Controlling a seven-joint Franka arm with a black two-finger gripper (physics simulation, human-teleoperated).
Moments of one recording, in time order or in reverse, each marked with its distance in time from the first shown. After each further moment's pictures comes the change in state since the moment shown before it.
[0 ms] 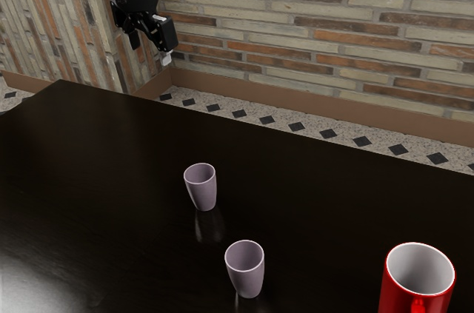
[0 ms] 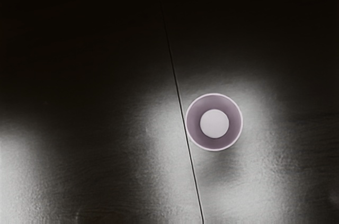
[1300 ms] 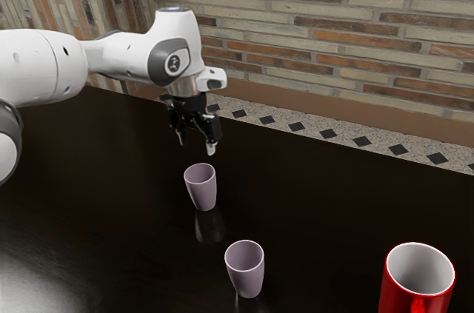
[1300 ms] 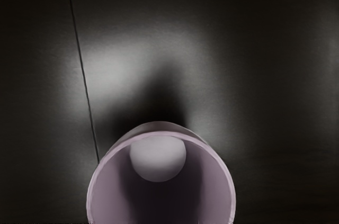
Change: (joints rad) arm 0.302 0.349 -0.247 -0.162 -0.219 0.310 0.037
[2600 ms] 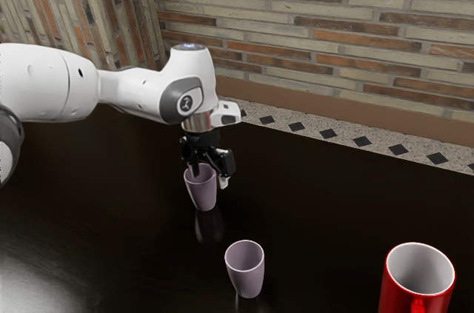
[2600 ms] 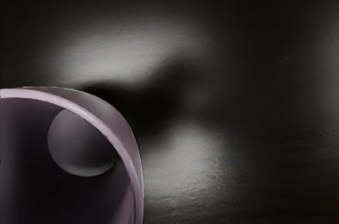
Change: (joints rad) arm -0.045 -0.015 -0.034 -0.187 0.002 0.169 -0.085
